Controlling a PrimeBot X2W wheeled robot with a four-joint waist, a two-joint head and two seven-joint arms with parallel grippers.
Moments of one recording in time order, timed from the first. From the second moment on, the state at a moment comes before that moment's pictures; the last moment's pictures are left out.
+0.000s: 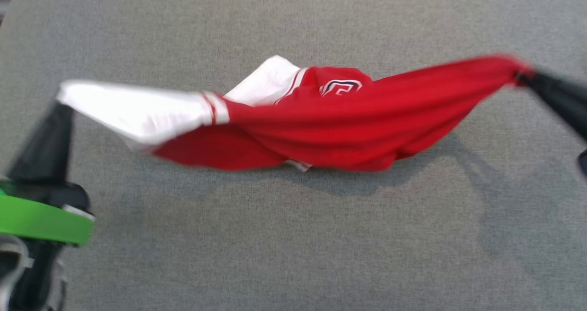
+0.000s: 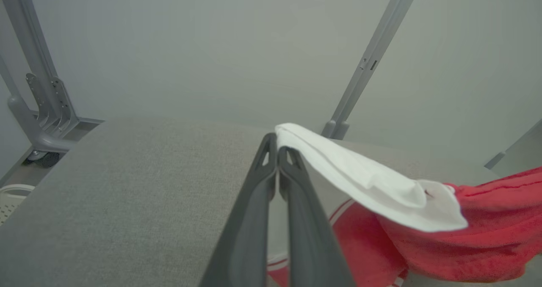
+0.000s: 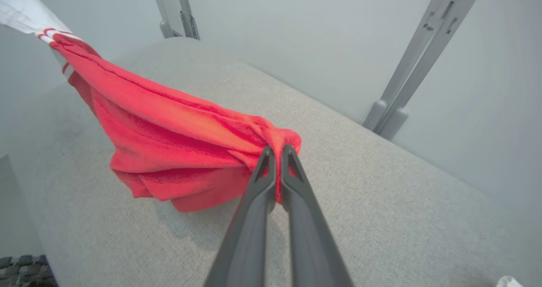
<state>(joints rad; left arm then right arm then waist) -0.23 0.82 -0.35 -0.47 -1.10 0.35 -0.06 -0.29 -0.93 0.13 -0.49 0.87 0.13 0.43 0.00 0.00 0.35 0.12</state>
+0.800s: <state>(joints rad) -0.54 1.19 0.08 -0.81 -1.18 0.48 0.18 -0.29 -0.77 -0.42 -0.88 1.18 0.13 0.74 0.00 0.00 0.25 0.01</state>
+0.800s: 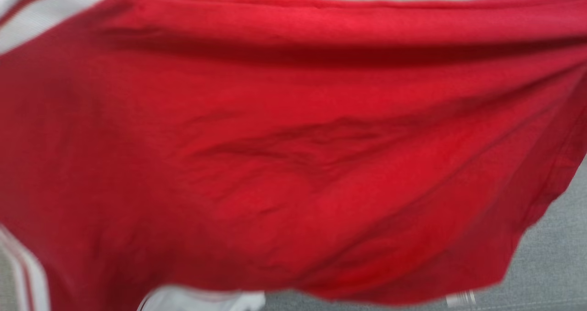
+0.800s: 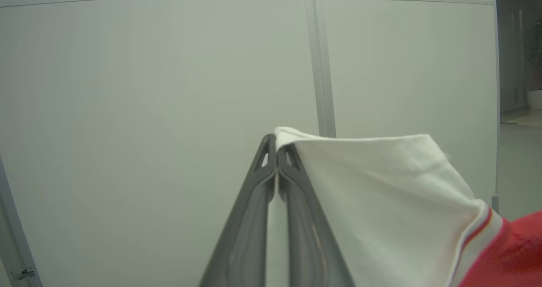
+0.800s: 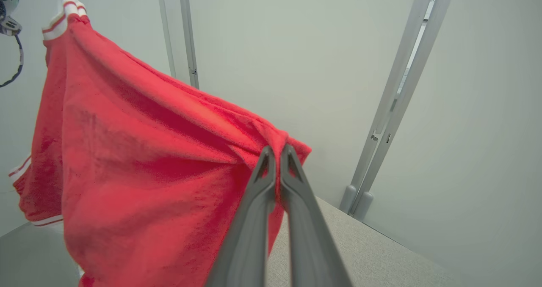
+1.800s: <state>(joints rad) -1.38 0.56 -0.64 0.55 -0.78 -0.12 -0.25 -1.30 -0.46 0.51 0.29 0.66 0.13 0.15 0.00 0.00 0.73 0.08</state>
